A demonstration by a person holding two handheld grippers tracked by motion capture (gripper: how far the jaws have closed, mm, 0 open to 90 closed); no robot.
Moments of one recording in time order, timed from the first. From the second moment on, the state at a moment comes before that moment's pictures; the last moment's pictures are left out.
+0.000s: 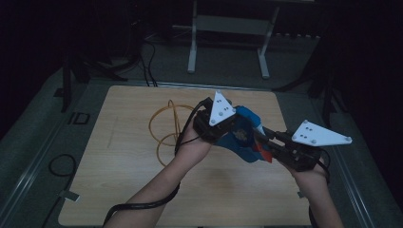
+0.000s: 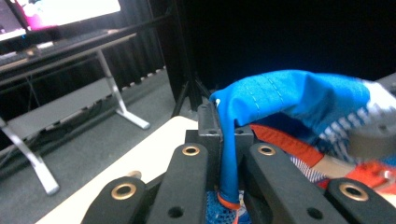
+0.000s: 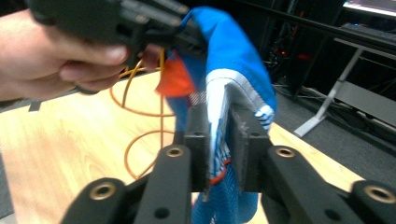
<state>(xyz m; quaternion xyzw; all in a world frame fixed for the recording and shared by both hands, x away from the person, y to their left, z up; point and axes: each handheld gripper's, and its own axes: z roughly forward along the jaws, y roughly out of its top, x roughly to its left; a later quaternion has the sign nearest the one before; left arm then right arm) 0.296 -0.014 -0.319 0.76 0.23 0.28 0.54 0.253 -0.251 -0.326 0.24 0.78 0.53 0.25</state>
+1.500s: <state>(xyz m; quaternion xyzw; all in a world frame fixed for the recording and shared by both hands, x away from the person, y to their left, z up) 0.305 0.025 -0.316 0.72 0.06 0.07 0.69 0.239 -0.253 -0.338 0.18 0.78 0.55 0.23</state>
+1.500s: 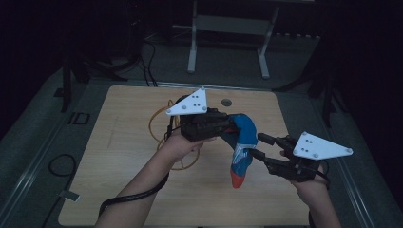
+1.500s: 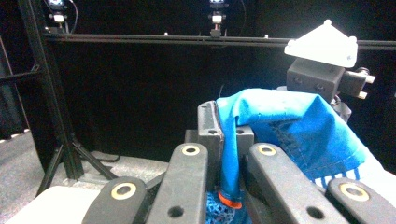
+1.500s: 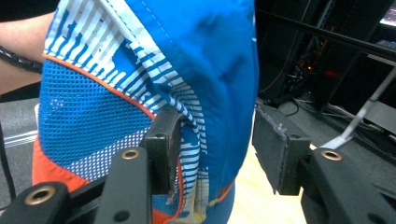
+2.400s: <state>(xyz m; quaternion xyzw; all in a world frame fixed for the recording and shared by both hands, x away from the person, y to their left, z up) 0.307 0.035 -0.317 0.71 0.05 0.06 0.70 0.235 -0.282 -0.326 0.16 0.77 0.59 0.20</state>
